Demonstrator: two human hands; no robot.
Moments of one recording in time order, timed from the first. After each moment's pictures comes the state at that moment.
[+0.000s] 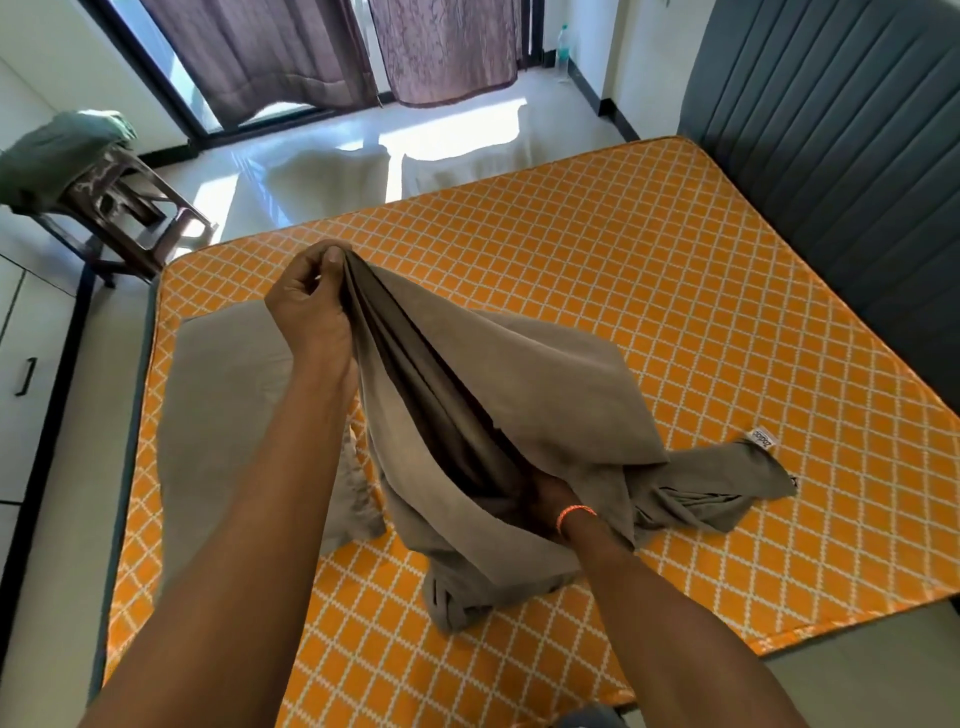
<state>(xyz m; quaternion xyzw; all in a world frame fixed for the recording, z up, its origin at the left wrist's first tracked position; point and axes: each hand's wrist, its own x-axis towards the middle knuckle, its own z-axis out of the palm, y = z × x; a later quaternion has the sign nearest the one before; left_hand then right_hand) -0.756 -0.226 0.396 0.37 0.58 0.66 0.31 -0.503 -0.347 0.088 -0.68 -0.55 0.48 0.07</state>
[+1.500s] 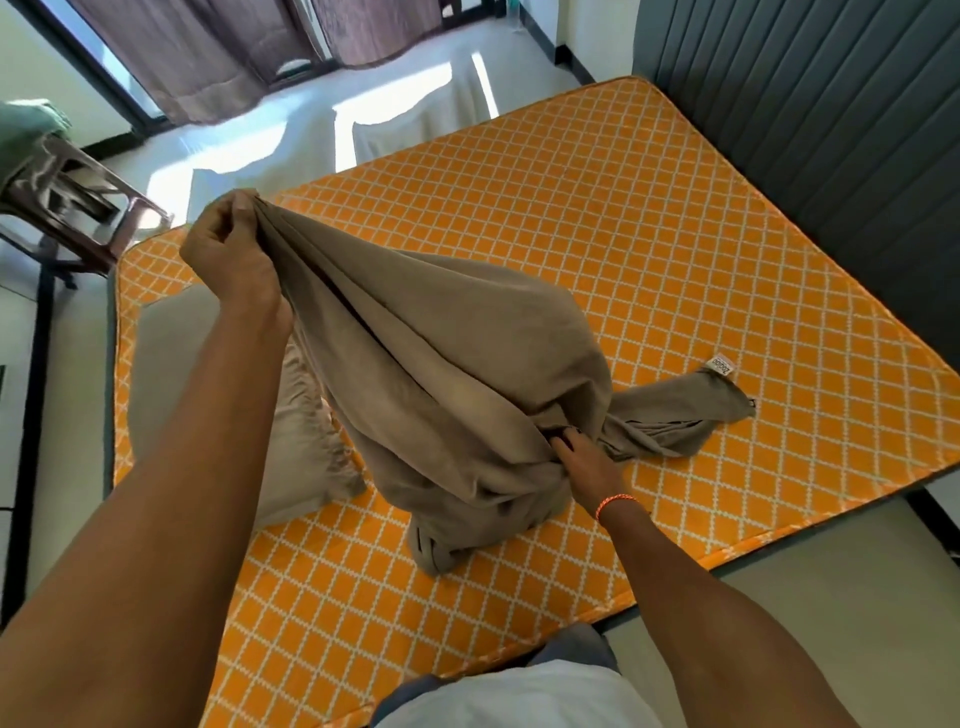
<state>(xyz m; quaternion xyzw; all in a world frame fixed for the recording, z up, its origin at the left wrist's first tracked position) -0.761 -0.219 0.386 0.35 0.60 0.66 0.28 -0.397 -0.435 0.081 -0.61 -0.76 0.23 -0.04</state>
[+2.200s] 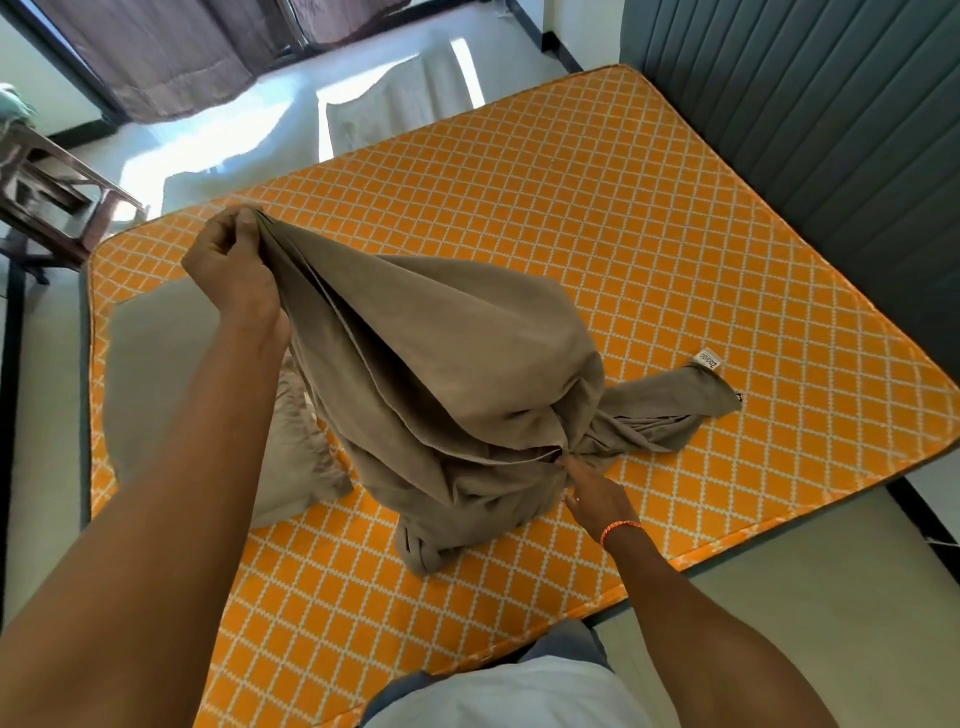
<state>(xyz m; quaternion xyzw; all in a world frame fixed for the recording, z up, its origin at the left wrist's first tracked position) -0.743 -0.221 0.366 0.36 0.63 0.63 0.29 -0.375 -0.480 0.072 -0.68 -0.67 0.30 0.01</state>
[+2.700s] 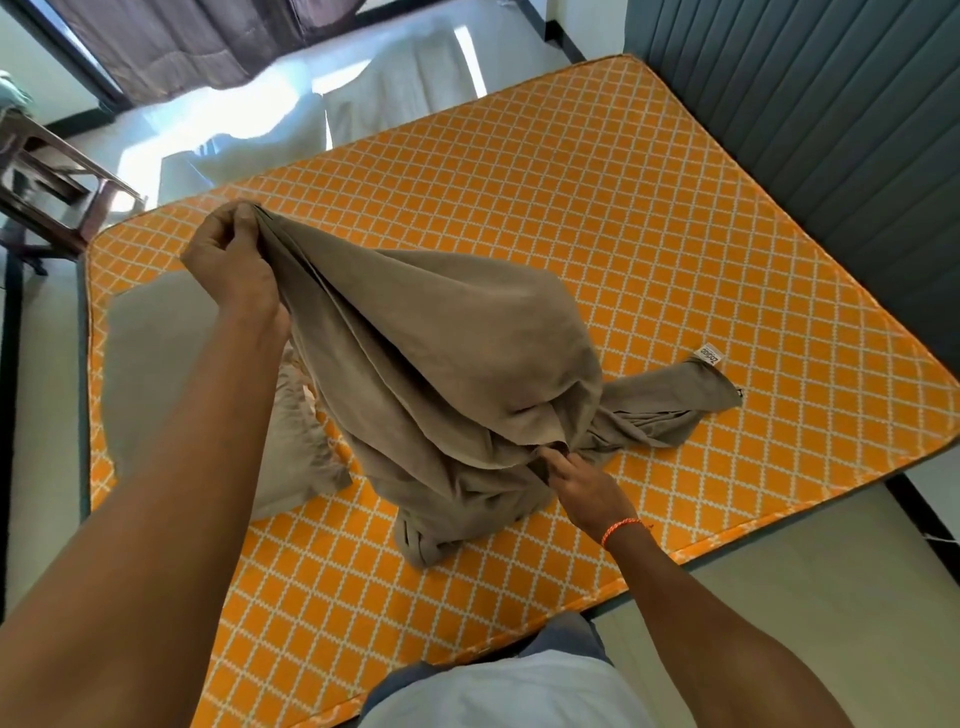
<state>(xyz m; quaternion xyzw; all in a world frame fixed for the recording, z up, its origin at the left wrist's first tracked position) -0.743 -0.220 0.360 0.34 0.64 0.63 0.29 -0.379 -0.479 0.078 -0.54 -0.83 0.13 0.01</state>
